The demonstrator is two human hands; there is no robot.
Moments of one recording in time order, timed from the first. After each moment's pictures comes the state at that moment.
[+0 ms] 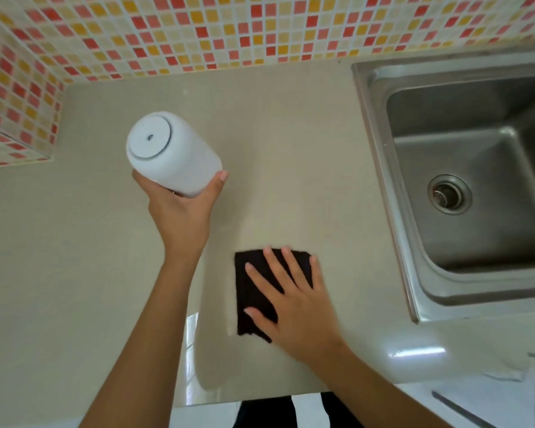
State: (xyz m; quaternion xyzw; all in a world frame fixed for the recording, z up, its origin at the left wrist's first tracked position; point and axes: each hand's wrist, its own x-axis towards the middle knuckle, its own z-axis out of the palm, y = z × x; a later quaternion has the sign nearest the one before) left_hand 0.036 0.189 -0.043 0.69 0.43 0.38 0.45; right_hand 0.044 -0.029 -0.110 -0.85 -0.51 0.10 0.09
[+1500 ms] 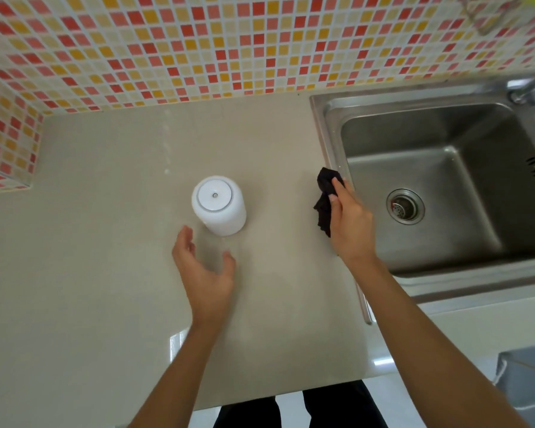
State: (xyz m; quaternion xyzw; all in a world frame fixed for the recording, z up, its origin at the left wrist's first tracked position) left_hand 0.023 0.094 -0.076 0.69 0.46 0.29 0.49; right_hand 0.227 -0.041 -0.072 -0.91 -0.22 0.03 0.34
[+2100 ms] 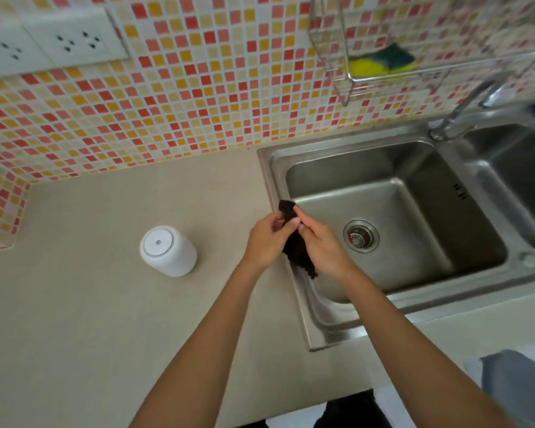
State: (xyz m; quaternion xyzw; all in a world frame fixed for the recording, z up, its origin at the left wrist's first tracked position) left_hand 0.212 0.015 0.000 0.74 0.29 0.03 0.60; right_hand 0.275 -0.105 -0.016 -0.76 -0.19 0.30 0.54
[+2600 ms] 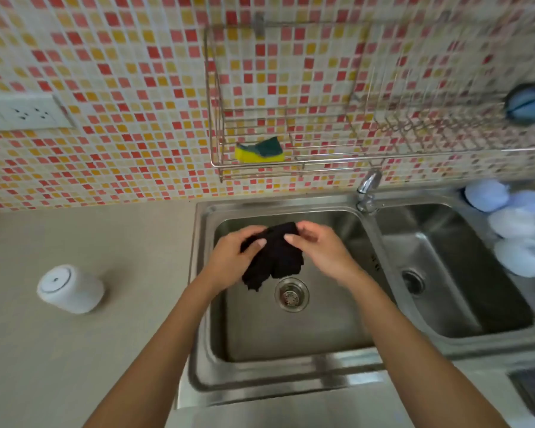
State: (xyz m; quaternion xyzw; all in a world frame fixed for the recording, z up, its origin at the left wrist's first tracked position) left_hand 0.332 -0.100 0.081 0.88 0.18 0.11 0.42; right_hand 0.463 -0.254 0.077 -0.75 -0.31 0.26 0.52
